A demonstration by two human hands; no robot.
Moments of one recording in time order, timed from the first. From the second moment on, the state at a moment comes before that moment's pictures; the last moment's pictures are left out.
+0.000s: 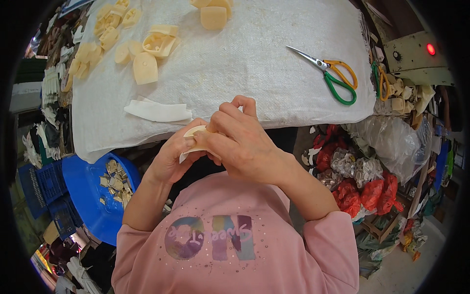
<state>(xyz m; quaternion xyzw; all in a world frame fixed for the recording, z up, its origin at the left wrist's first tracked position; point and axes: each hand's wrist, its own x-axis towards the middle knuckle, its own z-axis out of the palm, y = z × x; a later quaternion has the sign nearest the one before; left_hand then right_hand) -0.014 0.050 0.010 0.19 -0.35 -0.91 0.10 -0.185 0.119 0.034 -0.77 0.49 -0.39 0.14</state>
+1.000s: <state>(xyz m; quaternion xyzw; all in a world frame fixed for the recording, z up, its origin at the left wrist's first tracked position) -0.012 0.073 0.017 0.34 -0.77 -0.36 0.40 -0.189 0.132 0.031 -0.74 0.58 -0.30 0.17</state>
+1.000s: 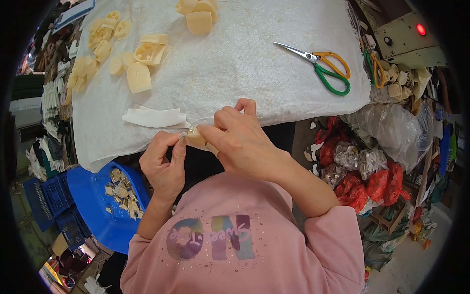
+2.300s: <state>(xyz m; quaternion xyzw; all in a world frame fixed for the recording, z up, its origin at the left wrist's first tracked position) -0.017 0.078 0.006 0.33 -0.62 -0.61 0.37 -0.197 0.133 0.017 -0.72 0.52 -0.37 0.26</state>
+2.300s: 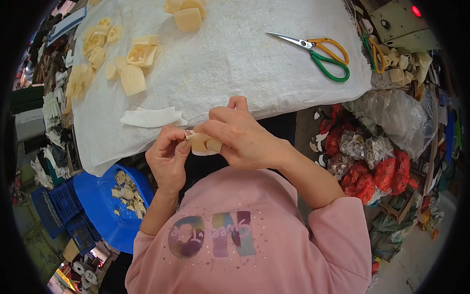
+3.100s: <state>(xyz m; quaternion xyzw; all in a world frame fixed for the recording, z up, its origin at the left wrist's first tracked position) -0.020 0.068 0.010 0.23 -0.81 -0.26 0.48 -0.200 0.125 0.021 -0.79 0.51 -0.34 0.06</state>
